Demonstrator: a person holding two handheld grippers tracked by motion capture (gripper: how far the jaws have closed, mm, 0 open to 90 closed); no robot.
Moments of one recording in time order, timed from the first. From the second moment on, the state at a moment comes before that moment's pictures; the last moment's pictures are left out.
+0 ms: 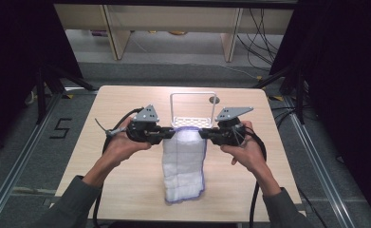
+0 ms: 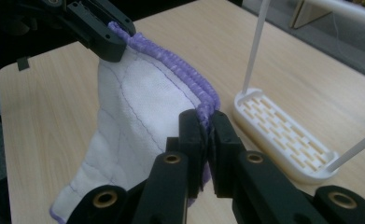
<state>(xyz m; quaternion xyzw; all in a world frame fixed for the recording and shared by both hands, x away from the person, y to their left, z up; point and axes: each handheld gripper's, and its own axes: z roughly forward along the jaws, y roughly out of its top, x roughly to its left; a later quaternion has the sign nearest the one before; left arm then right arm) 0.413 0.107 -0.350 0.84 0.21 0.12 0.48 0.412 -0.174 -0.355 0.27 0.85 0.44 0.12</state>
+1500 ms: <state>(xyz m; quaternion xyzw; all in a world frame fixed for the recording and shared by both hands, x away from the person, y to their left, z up) 0.519 0.084 -0.242 0.81 0.26 0.21 0.48 0.510 -0.179 -0.241 0.33 0.79 0.47 0.22</state>
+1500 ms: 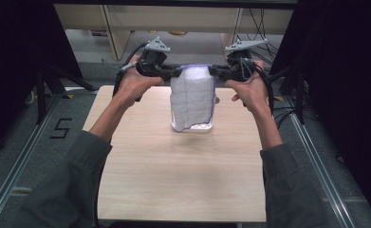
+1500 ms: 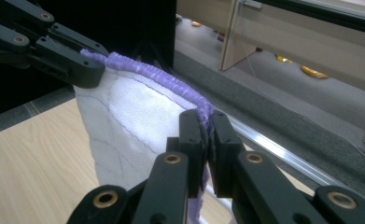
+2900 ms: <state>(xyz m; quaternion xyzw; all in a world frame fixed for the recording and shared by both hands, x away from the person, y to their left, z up) 0.613 0.068 -0.307 0.77 0.34 0.22 0.49 0.606 -0.164 -0.307 0.44 0.76 0.41 0.24</state>
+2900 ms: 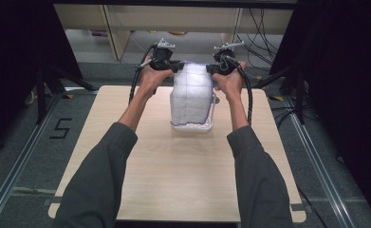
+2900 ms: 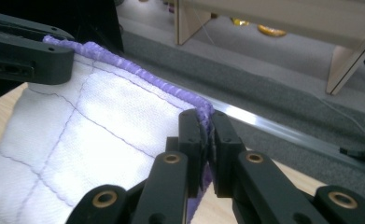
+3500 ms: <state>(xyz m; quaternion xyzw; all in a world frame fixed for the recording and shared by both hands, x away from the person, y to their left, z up) 0.623 0.073 -0.342 0.80 0.38 0.17 0.44 0.614 -0.162 -0.333 0.47 0.77 0.39 0.20</state>
